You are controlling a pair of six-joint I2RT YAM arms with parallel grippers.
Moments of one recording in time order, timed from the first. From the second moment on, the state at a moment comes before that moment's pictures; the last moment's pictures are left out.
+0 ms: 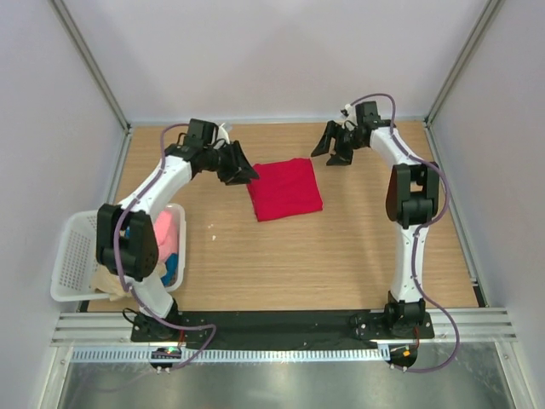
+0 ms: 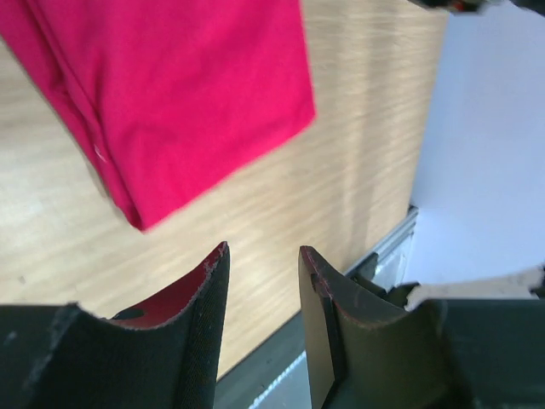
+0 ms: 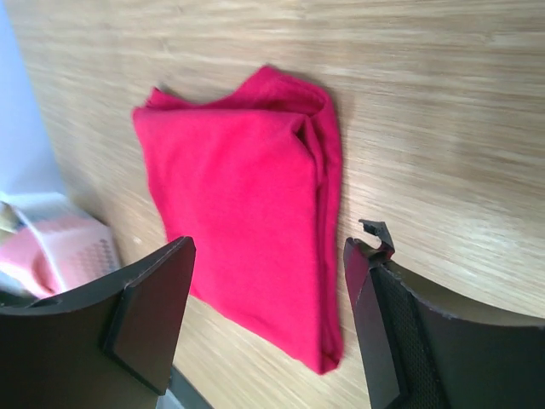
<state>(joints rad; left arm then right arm) -0.28 1.81 1.48 -0.55 0.59 -0.63 0.09 2.28 1.93 -0.62 -0.63 0.44</state>
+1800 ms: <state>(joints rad) -0.18 1.42 1.07 -0.76 0.55 -0.51 0.14 2.43 2.15 -0.79 0.26 -0.11</state>
